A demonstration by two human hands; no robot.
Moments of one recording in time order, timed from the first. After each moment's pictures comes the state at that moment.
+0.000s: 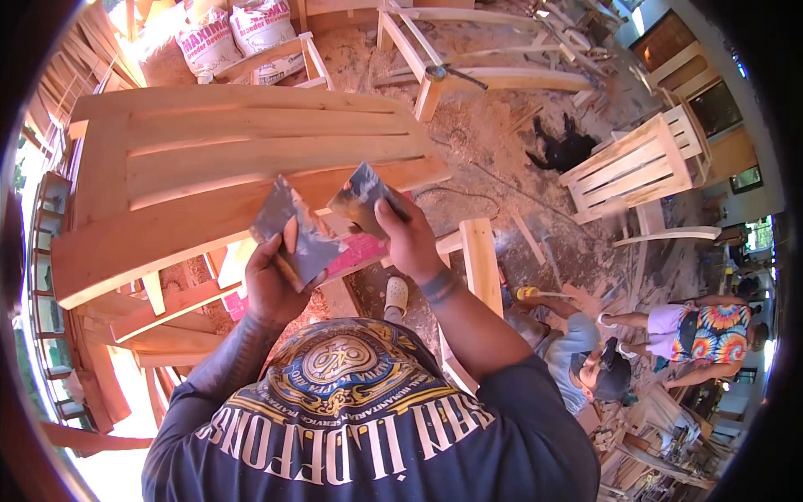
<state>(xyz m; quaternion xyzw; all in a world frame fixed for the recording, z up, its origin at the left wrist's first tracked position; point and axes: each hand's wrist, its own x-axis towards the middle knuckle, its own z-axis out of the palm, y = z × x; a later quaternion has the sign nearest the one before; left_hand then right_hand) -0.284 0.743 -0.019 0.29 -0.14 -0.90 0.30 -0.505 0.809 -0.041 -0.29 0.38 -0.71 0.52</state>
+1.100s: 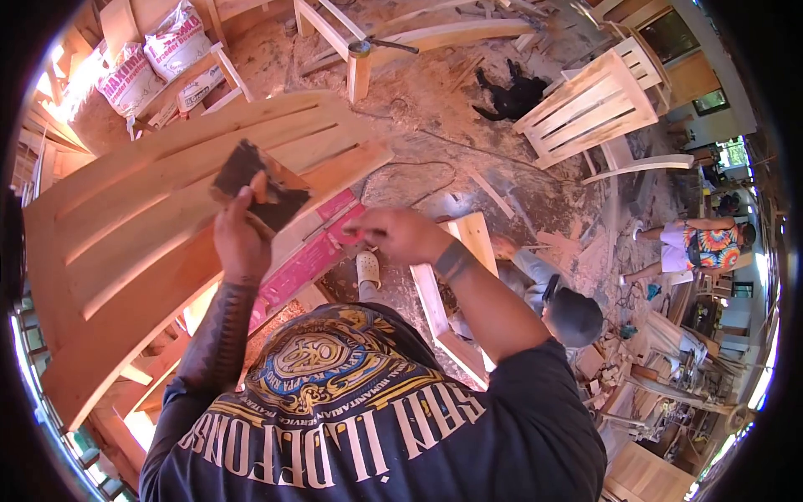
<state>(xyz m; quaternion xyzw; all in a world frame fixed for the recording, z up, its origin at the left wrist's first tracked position) -0.408 0.666 -0.049 0.42 -0.69 -0.49 0.33 -0.643 0.847 -0.057 -0.58 0.66 -0.30 0.38</state>
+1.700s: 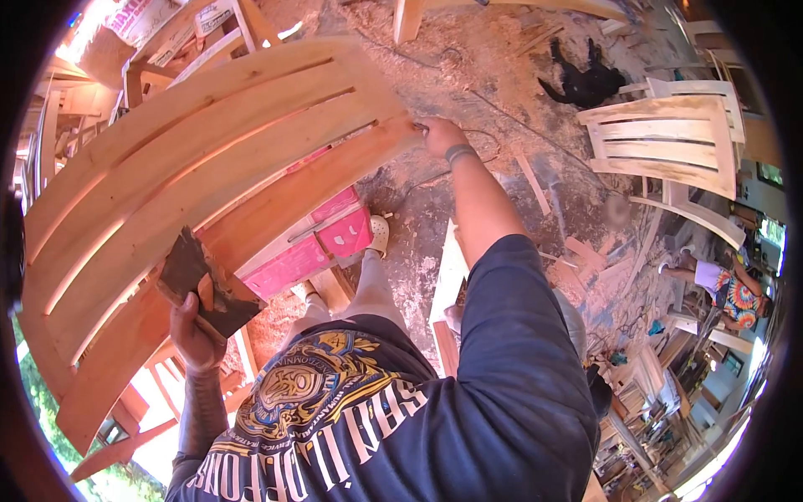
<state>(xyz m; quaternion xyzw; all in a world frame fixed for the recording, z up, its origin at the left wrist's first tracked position) -0.386 0.687 -0.059 0.50 -0.35 -0.70 0.36 -0.900 0.694 -0.368 -0.52 0.79 -0.13 0.30</state>
